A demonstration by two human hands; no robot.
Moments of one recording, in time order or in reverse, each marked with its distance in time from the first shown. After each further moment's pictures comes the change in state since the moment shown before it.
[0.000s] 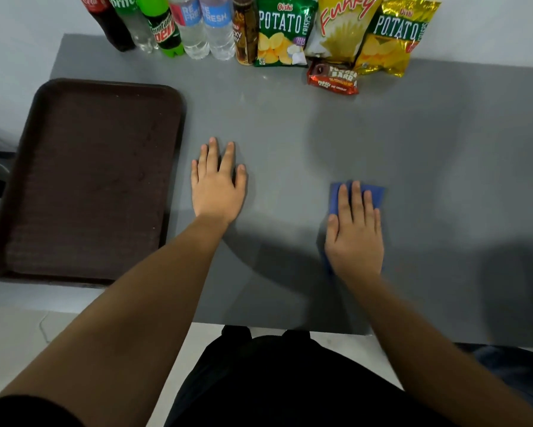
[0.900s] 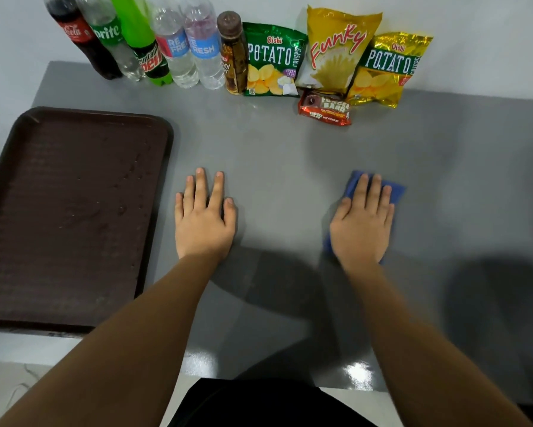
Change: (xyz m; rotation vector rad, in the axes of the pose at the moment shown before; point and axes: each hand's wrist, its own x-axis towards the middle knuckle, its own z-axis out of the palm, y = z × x) left_hand 0.001 0.004 0.007 0.121 0.011 -0.030; right_hand 0.104 -0.002 0.001 0.071 0.070 0.255
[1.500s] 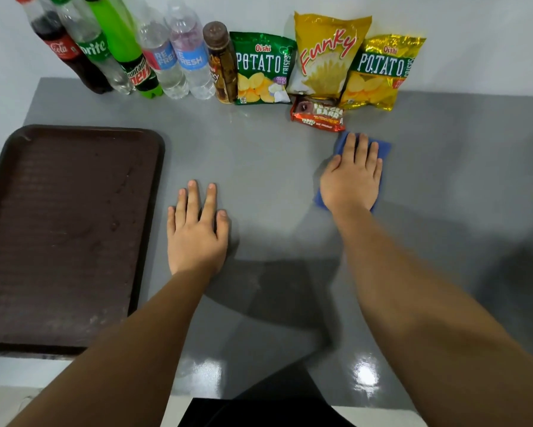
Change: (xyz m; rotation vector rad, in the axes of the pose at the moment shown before) left_hand 0.002 -0.002 0.000 -0.002 -0.039 -0.010; right_hand 0.102 -0.041 0.009 0.018 -0.079 -0.013
